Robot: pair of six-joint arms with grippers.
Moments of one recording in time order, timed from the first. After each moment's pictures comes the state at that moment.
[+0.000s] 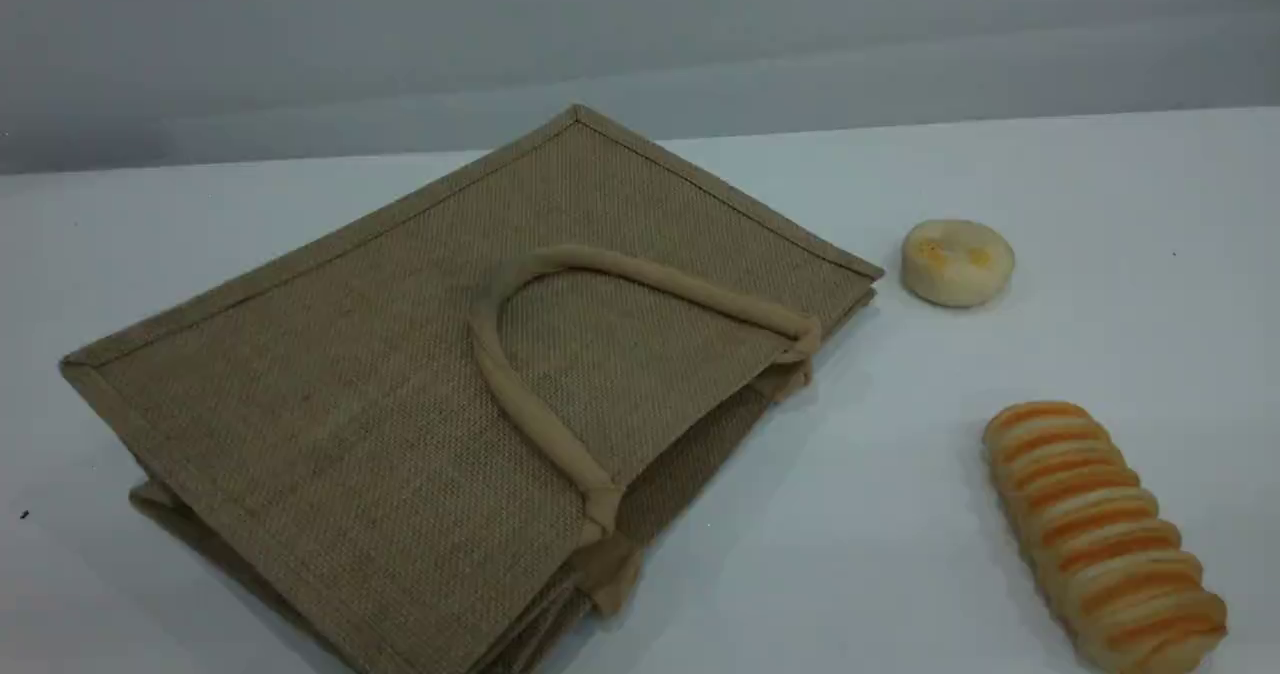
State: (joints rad) left arm -0.17 0.13 -0.55 -0.12 1.05 0.08; right arm 0.23 0.11 -0.51 0.04 1.07 0.03
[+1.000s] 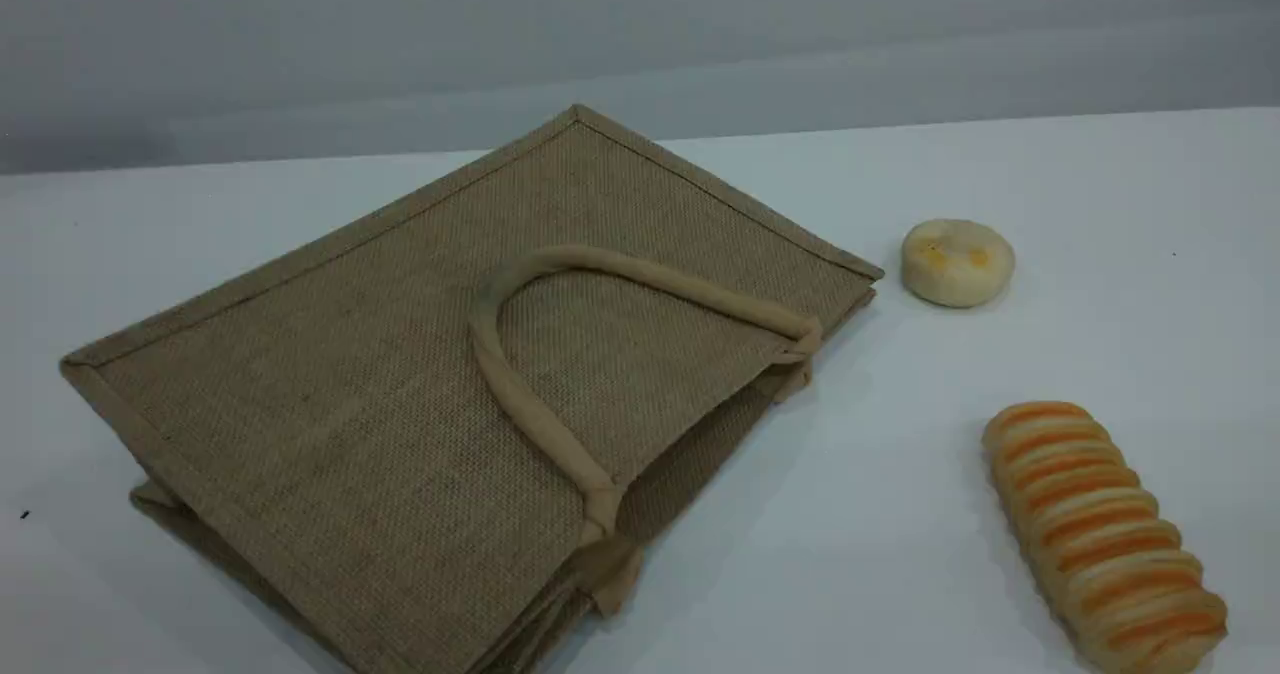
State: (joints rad) left arm -0.17 0.14 -0.51 -0.04 1.08 0.04; right arm 0.23 0.11 -0.51 0.04 1.07 0.03
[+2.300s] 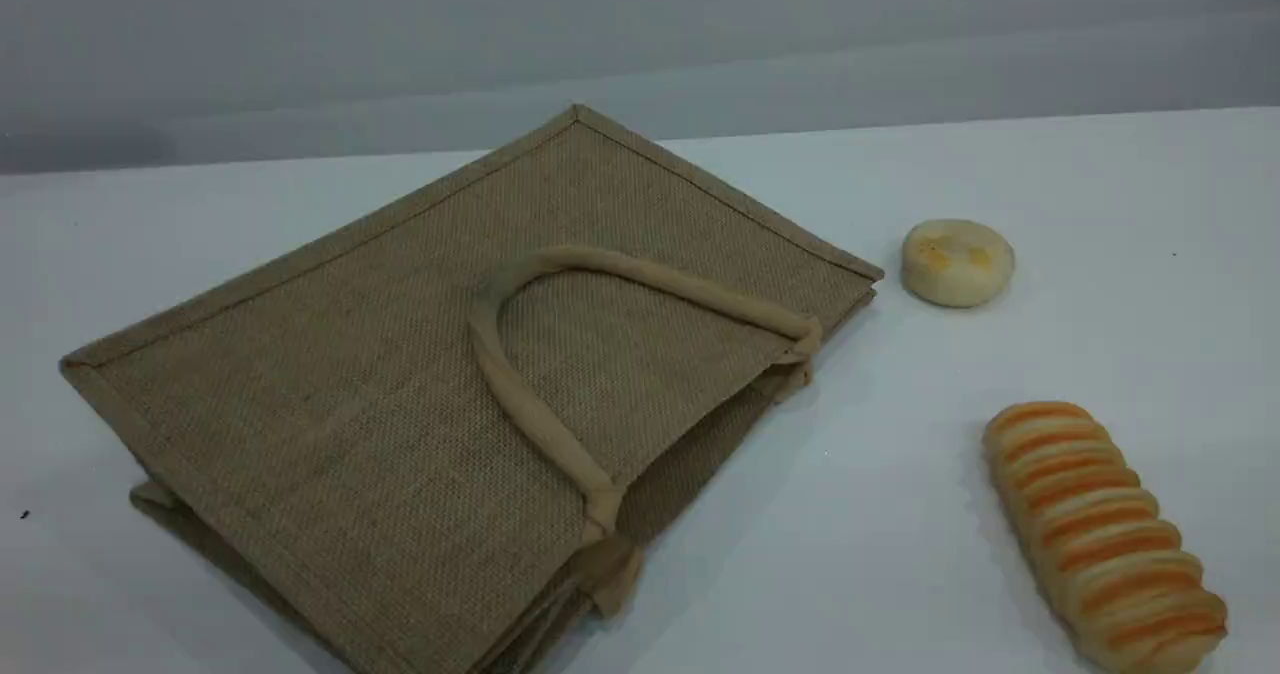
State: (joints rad) left arm -0.11 0.14 -0.50 -0.03 1.08 0.02; right arm -0.04 0.00 -0.51 0.06 1.07 0.03
